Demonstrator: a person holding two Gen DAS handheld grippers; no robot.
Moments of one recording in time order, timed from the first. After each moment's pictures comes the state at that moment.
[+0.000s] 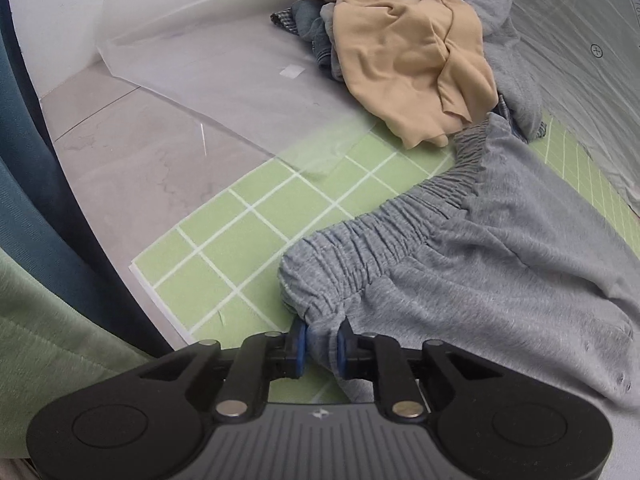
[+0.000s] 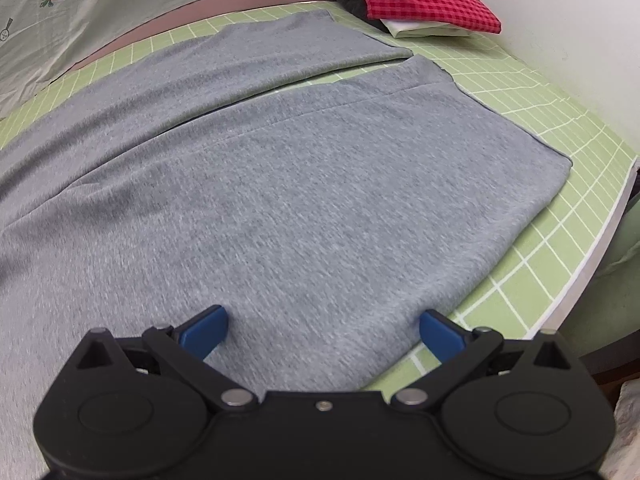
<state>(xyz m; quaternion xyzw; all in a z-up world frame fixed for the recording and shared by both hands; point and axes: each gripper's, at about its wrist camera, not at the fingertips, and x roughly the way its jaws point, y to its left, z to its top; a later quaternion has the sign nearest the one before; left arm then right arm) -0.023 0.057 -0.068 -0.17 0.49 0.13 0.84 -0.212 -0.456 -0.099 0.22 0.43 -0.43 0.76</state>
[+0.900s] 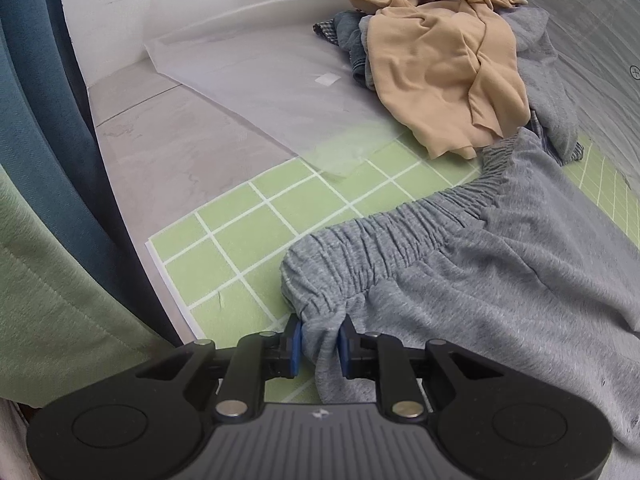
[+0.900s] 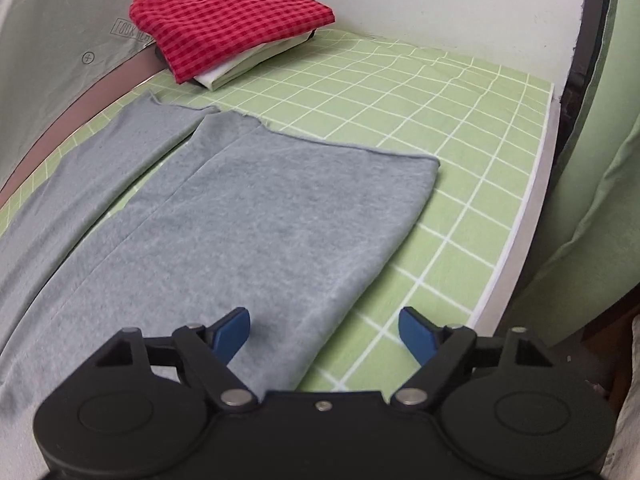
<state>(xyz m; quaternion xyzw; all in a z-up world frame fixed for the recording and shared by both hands) -0.024 0.028 -0.073 -0.17 0.48 0.22 0.83 -0.300 -0.599 -0.091 0.31 0.33 -0.54 0.71</state>
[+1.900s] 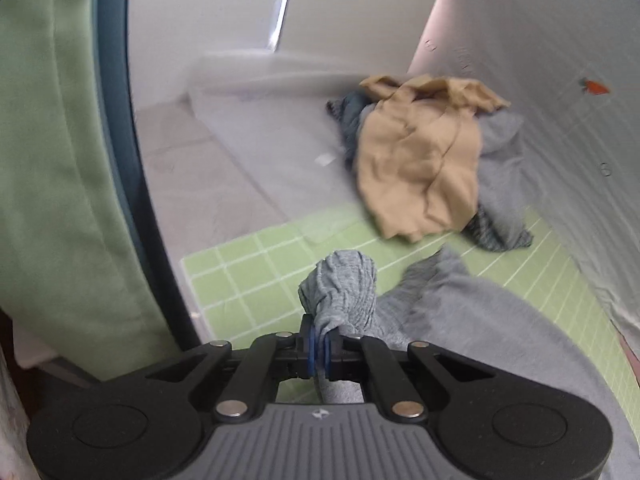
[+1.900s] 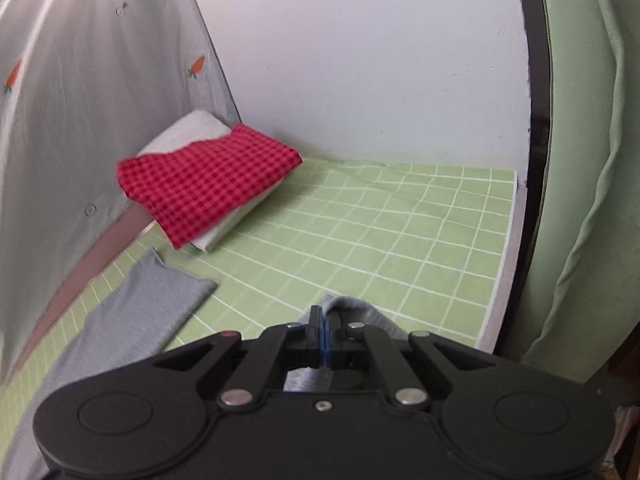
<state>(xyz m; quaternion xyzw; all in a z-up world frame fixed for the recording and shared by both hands) -0.065 0.002 0.034 -0.23 0.39 0.24 0.86 -0.347 -0.623 0.013 0.30 0.15 -0.58 0.74</state>
